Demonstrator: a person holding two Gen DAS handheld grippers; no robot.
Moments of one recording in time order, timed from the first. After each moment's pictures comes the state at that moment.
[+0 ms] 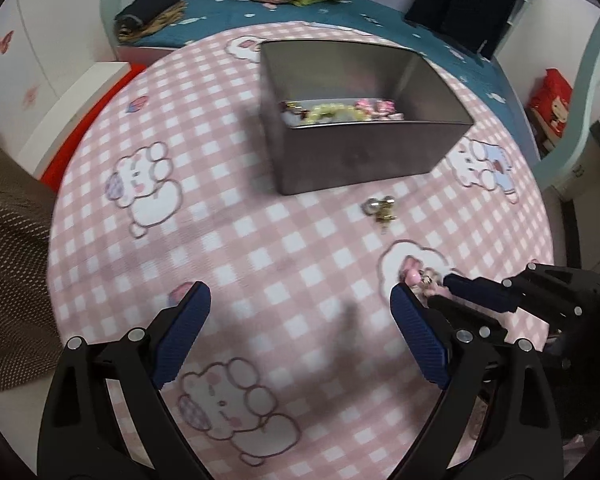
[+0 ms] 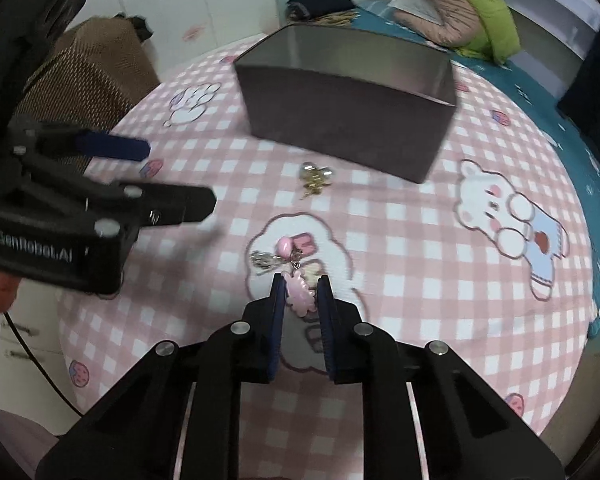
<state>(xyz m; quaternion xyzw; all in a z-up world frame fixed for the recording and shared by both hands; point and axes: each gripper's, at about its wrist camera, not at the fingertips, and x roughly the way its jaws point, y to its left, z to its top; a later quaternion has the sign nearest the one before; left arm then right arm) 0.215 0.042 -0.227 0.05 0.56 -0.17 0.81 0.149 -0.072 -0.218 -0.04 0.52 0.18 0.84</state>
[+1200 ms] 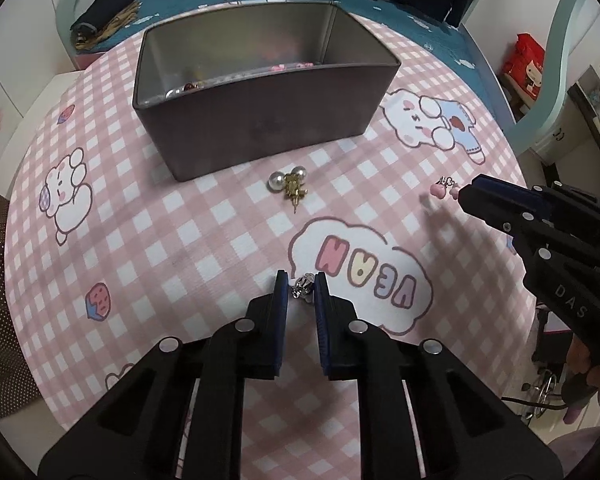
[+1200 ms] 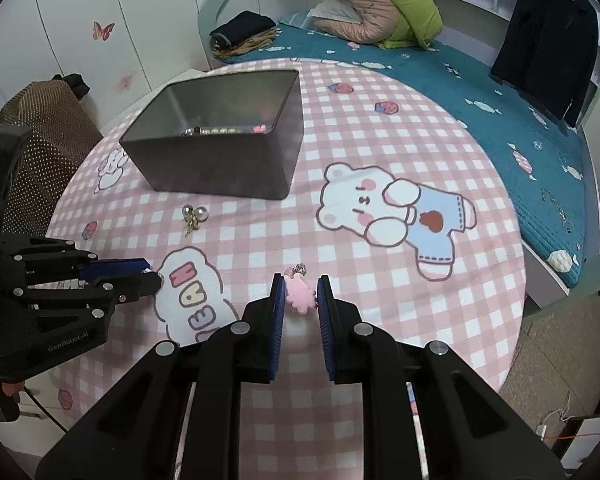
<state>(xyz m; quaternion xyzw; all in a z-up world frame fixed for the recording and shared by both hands) 0.200 -0.012 -0.245 0.08 0.58 -0.22 0.78 0.156 -0.139 -0.196 0.02 0.50 0.08 0.86</state>
